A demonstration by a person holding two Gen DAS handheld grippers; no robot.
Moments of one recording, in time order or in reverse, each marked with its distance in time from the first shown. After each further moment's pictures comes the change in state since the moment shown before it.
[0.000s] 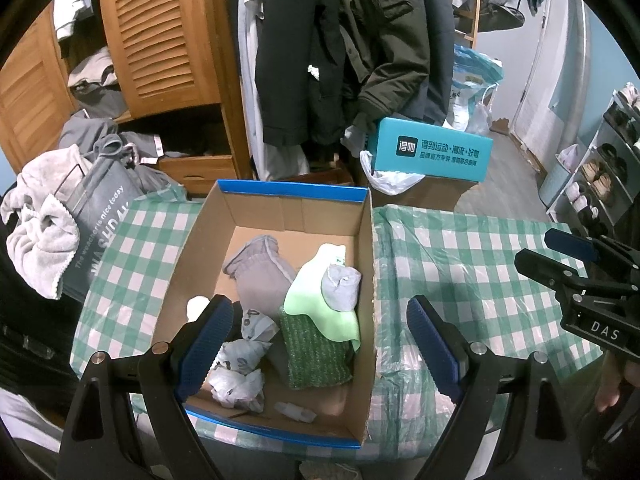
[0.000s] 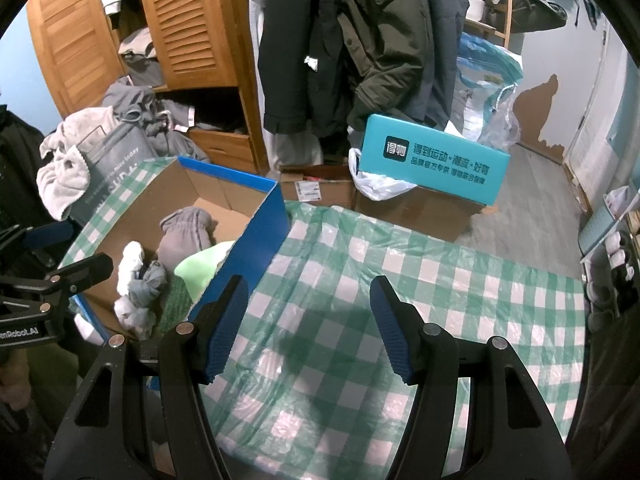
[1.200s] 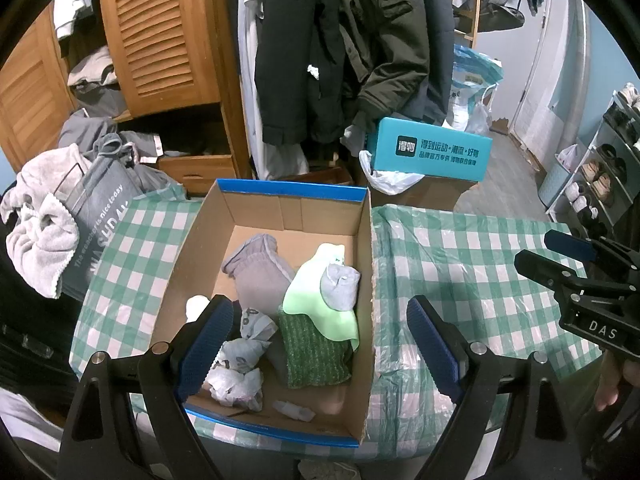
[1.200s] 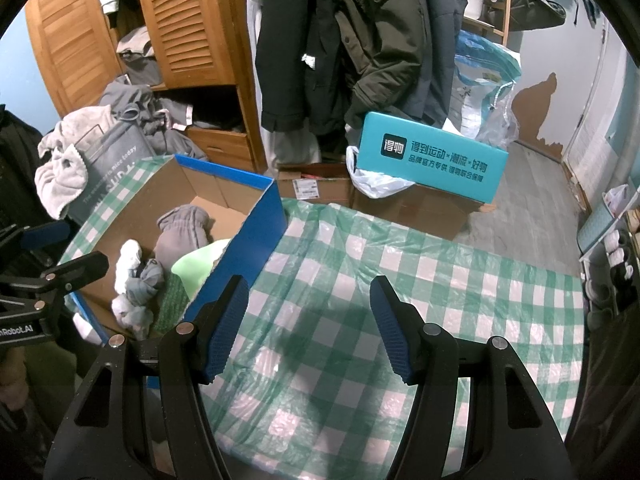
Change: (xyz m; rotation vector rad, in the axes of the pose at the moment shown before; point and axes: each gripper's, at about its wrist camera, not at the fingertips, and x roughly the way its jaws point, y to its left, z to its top) left arm 0.001 -0.002 -0.003 -0.004 0.007 -0.008; right arm 0.000 -0.002 0.001 0.000 0.002 0.000
